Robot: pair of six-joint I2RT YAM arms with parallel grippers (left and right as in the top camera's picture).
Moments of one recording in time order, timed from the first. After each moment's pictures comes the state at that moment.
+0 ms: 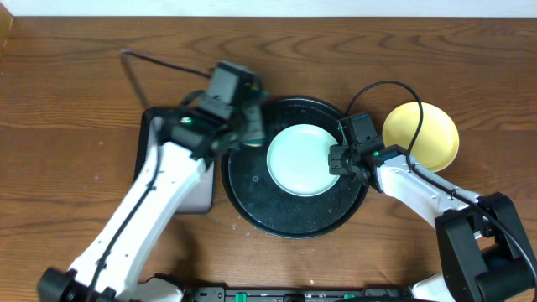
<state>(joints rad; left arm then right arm) -0.43 1.46 1.36 -0.91 -0.04 -0.56 0.40 1.68 0.84 -0.29 -0.01 0.39</state>
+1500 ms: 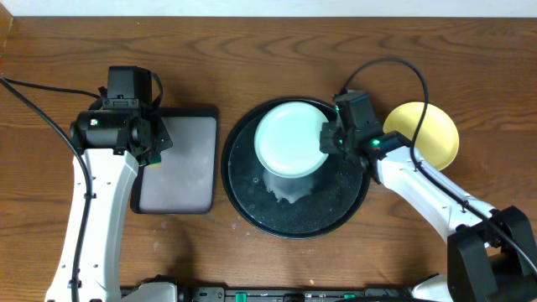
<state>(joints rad) 0.00 1.38 1.33 -1.18 -0.26 -0.41 0.44 1.63 1.00 -0.31 0.00 0.43</state>
